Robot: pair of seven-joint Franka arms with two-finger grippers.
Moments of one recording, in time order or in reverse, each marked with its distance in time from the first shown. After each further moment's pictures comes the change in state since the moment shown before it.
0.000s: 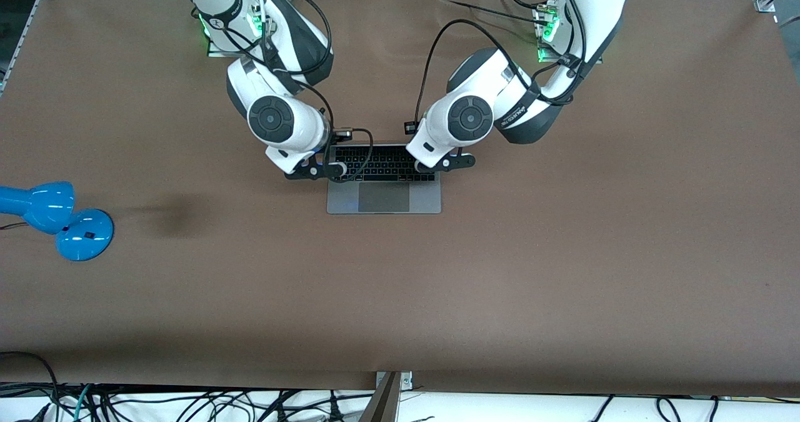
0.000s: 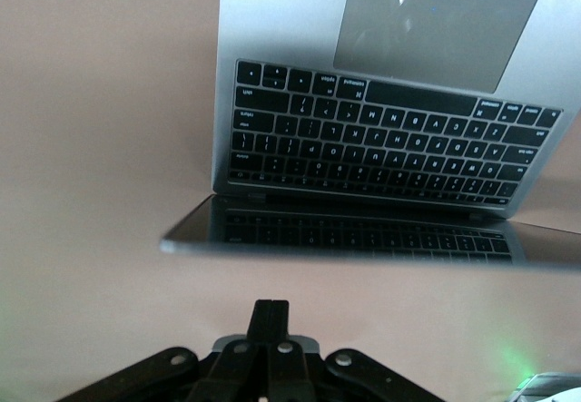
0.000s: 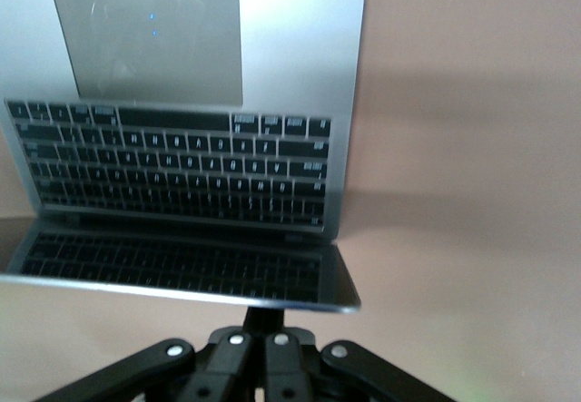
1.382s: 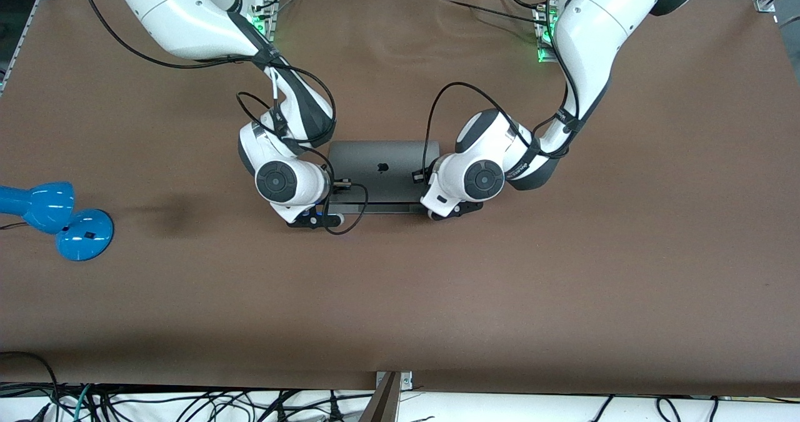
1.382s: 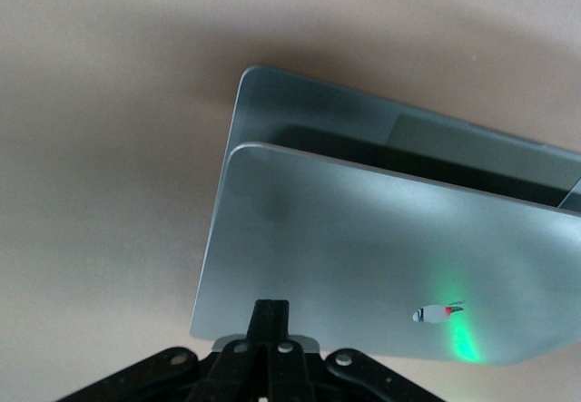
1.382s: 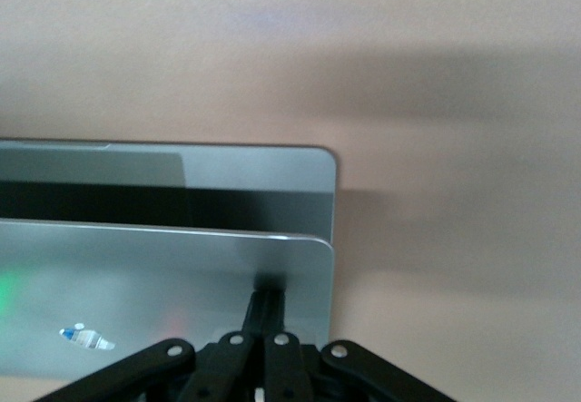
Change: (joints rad) left arm -0.002 0.231 0.074 0.142 0.038 0.116 0.002; right arm -0.004 0.280 -0.040 0.185 -0.103 0.112 0.000
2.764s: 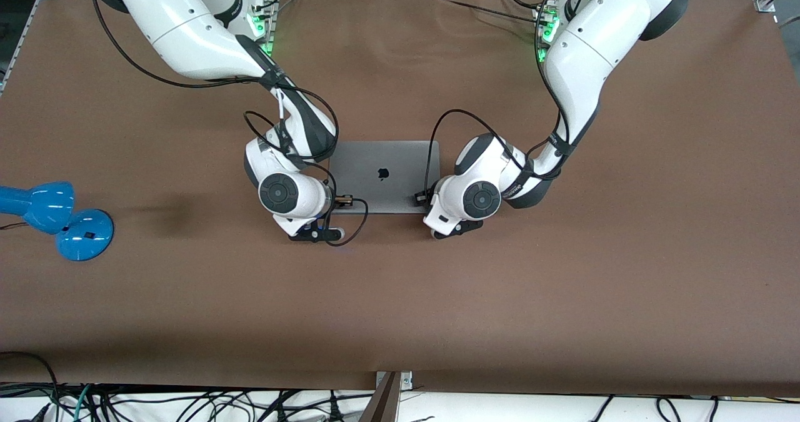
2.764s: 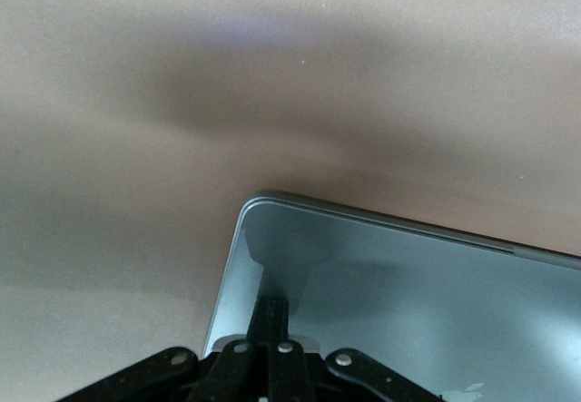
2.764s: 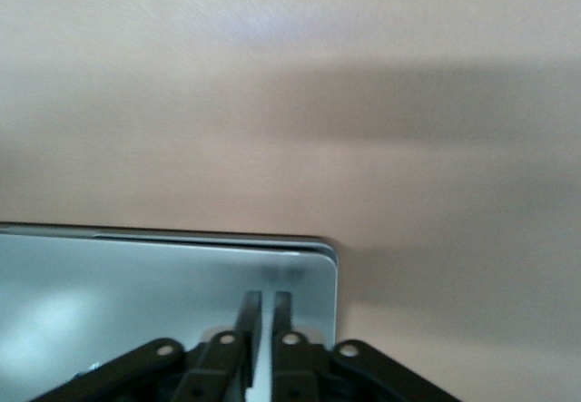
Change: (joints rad) left arm -0.009 0.129 0.020 0.075 0.079 0.081 0.000; right arm 0.005 0.081 -0.009 0.094 -0.031 0.045 0.002
